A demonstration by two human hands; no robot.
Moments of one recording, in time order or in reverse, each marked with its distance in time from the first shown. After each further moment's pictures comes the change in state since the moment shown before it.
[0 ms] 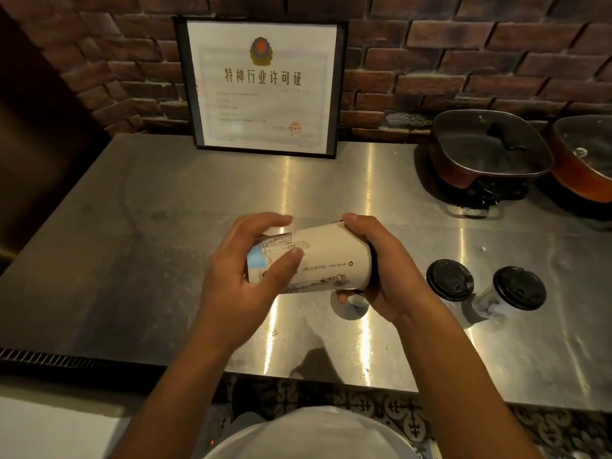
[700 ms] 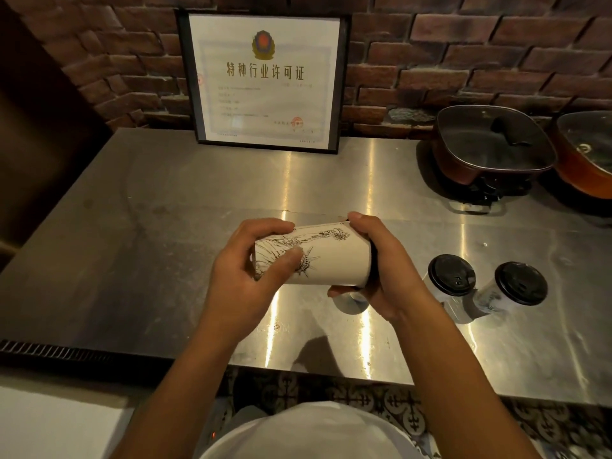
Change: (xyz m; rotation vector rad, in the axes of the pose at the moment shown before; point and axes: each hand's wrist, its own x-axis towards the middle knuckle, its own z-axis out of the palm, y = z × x) left_hand -0.006 -0.015 0.003 -0.143 0.011 -0.067; right_hand 0.005 0.015 0.000 0.099 0.082 0.056
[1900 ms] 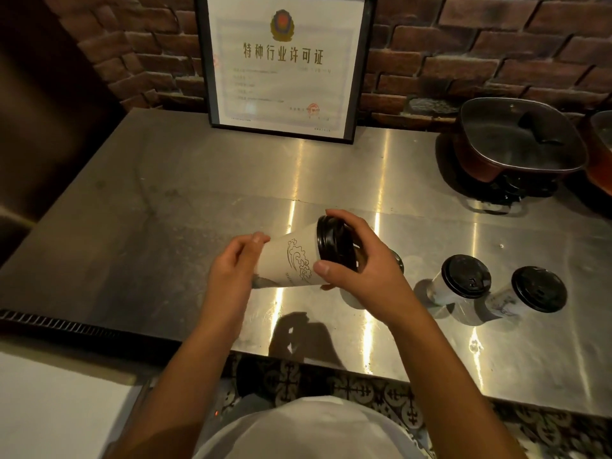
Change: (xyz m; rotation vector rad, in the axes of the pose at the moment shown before) left_hand 0.000 -0.036 -0.012 -0.125 0.253 -0.536; right_hand 0.023 0.038 -0.011 -0.524 -0.161 -0.369
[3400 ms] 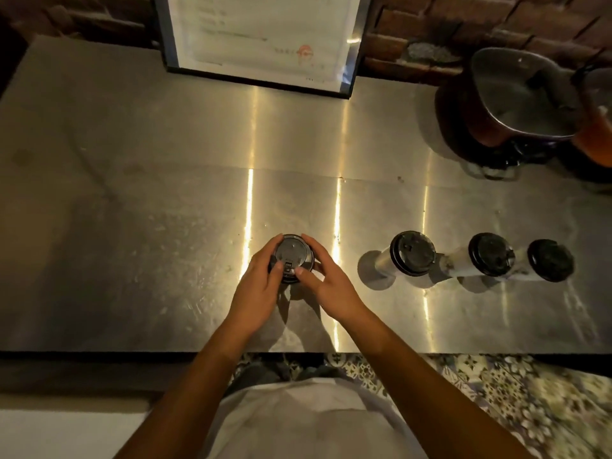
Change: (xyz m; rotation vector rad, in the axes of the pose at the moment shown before) left_hand 0.122 -0.128 -0.056 0.504 -0.390 0.114; right_hand 0.078 0.124 0.115 -0.132 0.127 0.362
